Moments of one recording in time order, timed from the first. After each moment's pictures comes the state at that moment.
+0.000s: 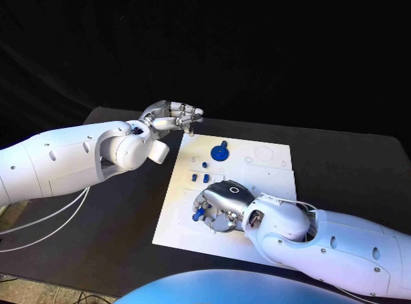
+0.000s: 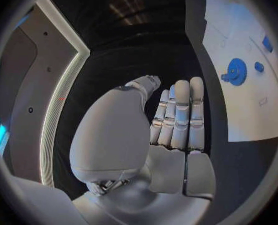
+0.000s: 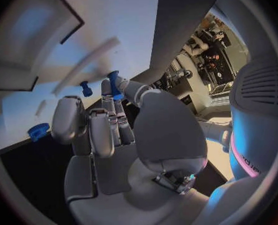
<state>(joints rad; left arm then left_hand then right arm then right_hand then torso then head) 1.17 -0.91 -0.02 1.47 -0.11 -0.19 0.27 1.48 -0.24 0.41 0.19 0.39 0.87 0.21 0.29 0.17 0.98 0.14 0.35 0.14 1.08 0.06 1.09 0.48 0.17 0.90 0.14 0.91 0.67 1.01 -0.55 -0.16 1.68 -1.71 -0.32 -0.18 1.29 -0.13 0.62 -0.03 0.05 1.05 0.14 0.20 0.34 1.20 0.07 0.15 0.07 1.46 0.01 1.43 1.20 0.10 1.37 0.10 1.22 1.28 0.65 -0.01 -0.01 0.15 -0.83</state>
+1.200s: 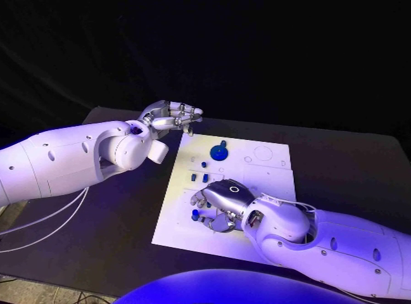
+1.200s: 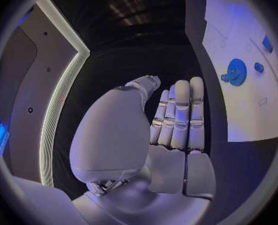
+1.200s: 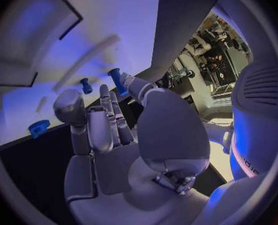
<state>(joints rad) 1.17 -0.91 -0.02 1.47 -0.11 -0.19 0.27 1.48 -0.24 0.41 0.19 0.39 0.87 0.21 0.29 0.17 0.98 0.14 0.35 0.14 1.08 0.06 1.09 0.48 0.17 0.90 0.14 0.91 0.67 1.00 -0.55 -0.16 1.69 -1.73 -0.34 -0.21 1.23 -0.22 0.54 -0.01 0.06 0.90 0.17 0.11 0.32 1.06 0.11 0.09 0.07 1.46 0.03 1.37 1.06 0.12 1.27 0.13 1.05 1.16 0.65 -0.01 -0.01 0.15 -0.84</state>
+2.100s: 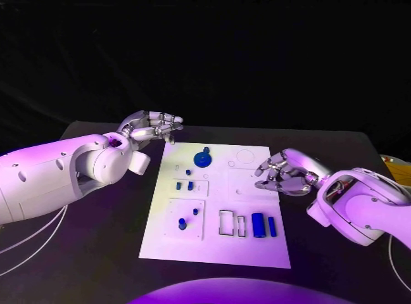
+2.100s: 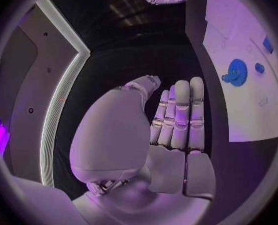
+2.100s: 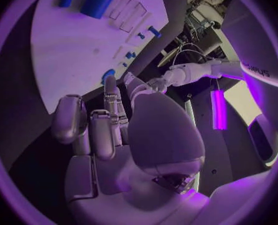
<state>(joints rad) 1.17 -0.92 -0.03 1.47 -0.11 -0.19 0.27 1.48 -0.23 0.41 0.19 0.39 0.87 0.21 0.30 0.17 0.96 0.14 0.36 0.14 1.08 0.06 1.09 0.48 0.17 0.89 0.15 0.91 0.67 1.16 -1.09 -0.15 1.87 -1.12 -0.45 -0.14 1.36 -0.16 0.18 0.20 0.15 1.01 0.13 0.19 0.38 1.25 0.04 0.52 0.28 1.47 -0.03 1.46 1.23 0.10 1.40 0.07 1.21 1.31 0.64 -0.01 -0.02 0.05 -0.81</state>
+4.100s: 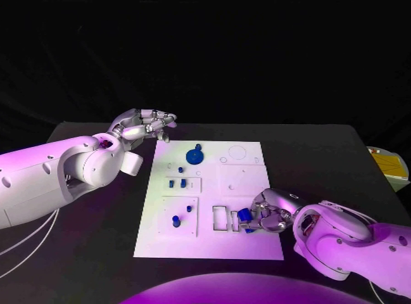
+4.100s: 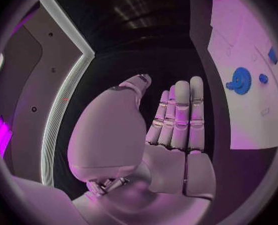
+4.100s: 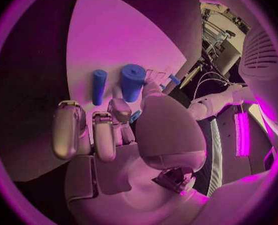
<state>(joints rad) 1.17 -0.92 -0.03 1.49 -0.11 -0.17 0.30 1.41 -0.25 0.33 0.25 0.36 0.86 0.19 0.32 0.17 0.94 0.13 0.42 0.16 1.06 0.06 1.11 0.48 0.17 0.89 0.16 0.87 0.64 0.97 -0.99 -0.17 1.91 -1.42 -0.41 -0.52 1.25 -0.11 -0.07 0.29 0.17 0.94 0.10 0.37 0.60 1.28 0.02 1.17 1.09 1.46 -0.04 1.52 1.31 0.07 1.44 0.07 1.31 1.31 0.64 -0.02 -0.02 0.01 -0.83</state>
